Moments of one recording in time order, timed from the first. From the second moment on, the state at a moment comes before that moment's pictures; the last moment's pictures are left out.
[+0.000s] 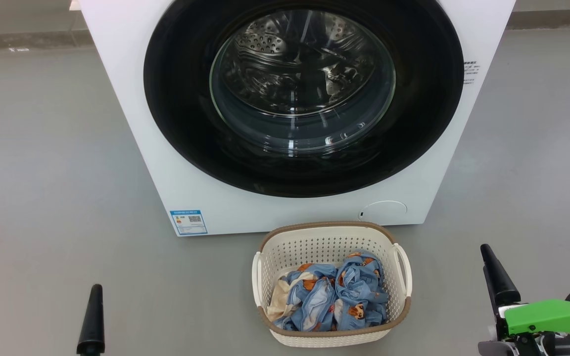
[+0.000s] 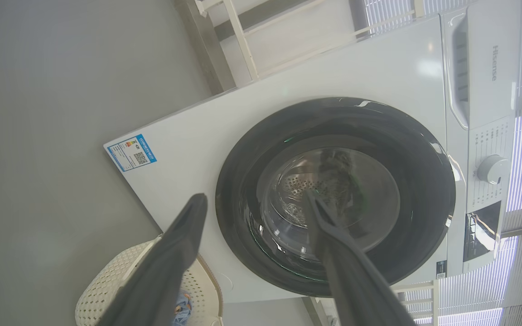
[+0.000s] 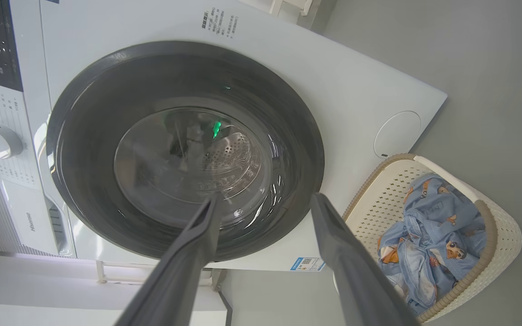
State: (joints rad) left arm -0.02 0.05 0.06 0.27 -1.34 -0.12 0.00; right arm -0.06 -0.07 -0.04 0.34 1.37 0.12 0.00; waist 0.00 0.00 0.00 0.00
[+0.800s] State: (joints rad) left arm -0.02 0.08 0.04 0.26 -1.08 -0.12 -0.07; right arm -0.10 -0.09 0.00 0.34 1.04 0.12 -0.07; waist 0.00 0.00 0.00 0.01
